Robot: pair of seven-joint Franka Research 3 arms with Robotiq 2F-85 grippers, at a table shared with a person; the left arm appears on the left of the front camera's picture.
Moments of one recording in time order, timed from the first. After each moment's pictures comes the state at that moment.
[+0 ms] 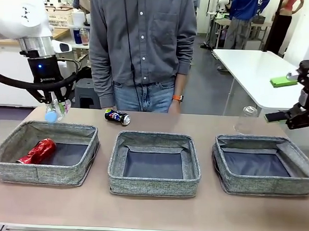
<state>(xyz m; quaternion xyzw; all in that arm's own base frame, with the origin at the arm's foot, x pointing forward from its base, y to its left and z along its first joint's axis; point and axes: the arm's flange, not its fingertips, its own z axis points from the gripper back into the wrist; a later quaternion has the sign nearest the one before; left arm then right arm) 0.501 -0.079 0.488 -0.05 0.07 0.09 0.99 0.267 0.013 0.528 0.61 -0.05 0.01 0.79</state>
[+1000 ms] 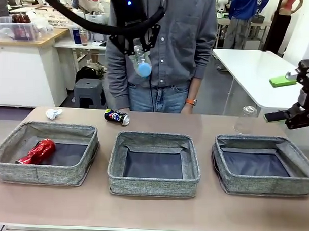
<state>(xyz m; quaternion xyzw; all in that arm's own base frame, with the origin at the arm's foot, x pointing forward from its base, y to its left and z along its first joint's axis) 0.456 -0.352 0.677 -0.10 -0.05 0.09 0.99 0.267 0.013 0.528 0.61 -0.05 0.01 0.79</state>
